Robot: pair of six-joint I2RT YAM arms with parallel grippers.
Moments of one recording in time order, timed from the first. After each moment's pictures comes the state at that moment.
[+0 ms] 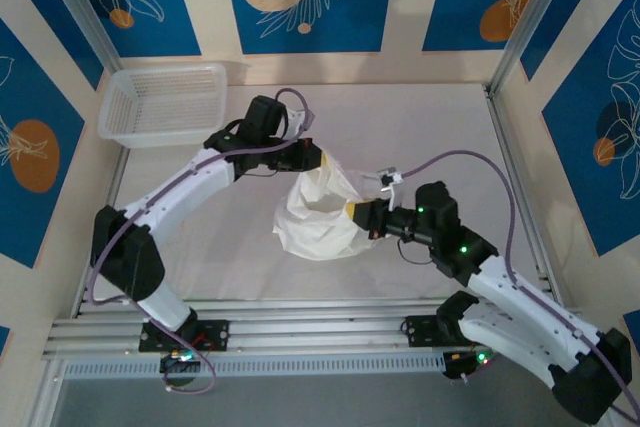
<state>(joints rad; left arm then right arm) -0.58 1.64 1.43 -0.56 0.47 -0.45 0.60 0.74 0.57 -0.09 -0.48 0.60</state>
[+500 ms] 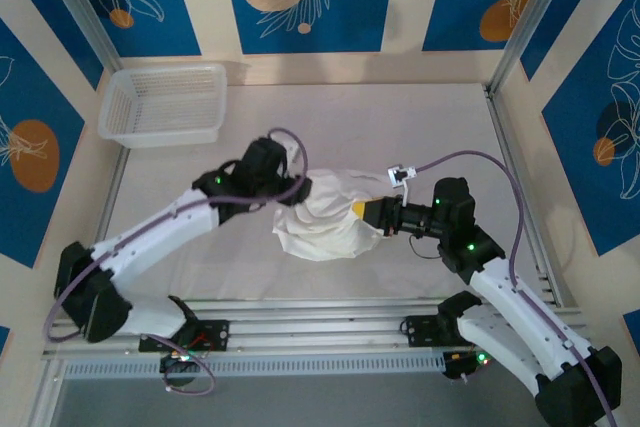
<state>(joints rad) -0.80 1.32 1.09 -0.52 -0.08 -0.28 0.43 0.74 0.54 -0.05 -0.75 0.68</state>
